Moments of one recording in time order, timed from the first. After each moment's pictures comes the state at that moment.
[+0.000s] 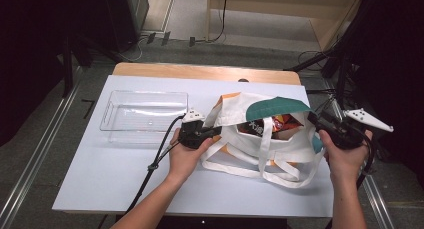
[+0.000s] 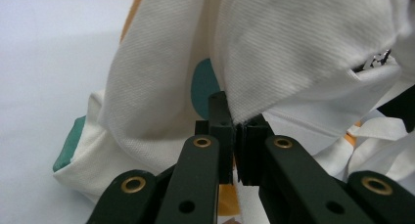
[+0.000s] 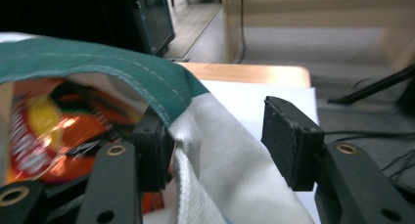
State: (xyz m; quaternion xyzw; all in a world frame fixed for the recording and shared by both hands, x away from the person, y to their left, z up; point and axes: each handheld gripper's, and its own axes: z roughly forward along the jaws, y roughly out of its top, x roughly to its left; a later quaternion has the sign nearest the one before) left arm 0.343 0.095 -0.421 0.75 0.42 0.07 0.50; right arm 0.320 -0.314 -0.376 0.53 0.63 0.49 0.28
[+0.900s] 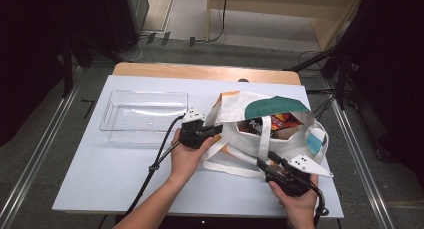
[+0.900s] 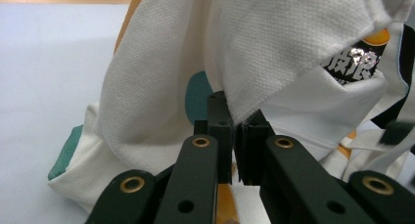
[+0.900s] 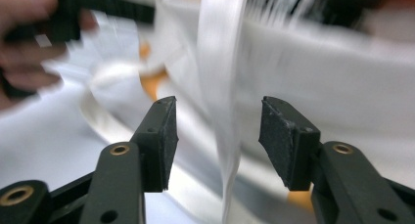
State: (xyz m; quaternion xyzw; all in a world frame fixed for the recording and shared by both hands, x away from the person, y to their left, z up) left arm 0.340 0.092 -0.417 0.74 0.43 0.08 0.52; right arm 0.234 -0.197 -0.444 0.47 0.70 0.51 0.19
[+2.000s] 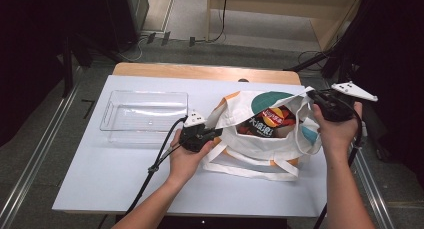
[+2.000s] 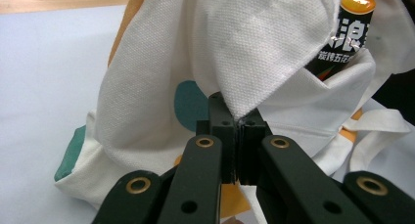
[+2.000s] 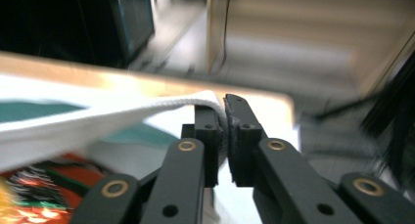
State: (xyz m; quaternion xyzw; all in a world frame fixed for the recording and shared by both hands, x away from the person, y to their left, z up) left arm 0.333 0.091 -0.418 0.76 0.40 0.09 0.50; right arm 0.386 -0.294 -0.351 0.53 0.65 0.45 0.32
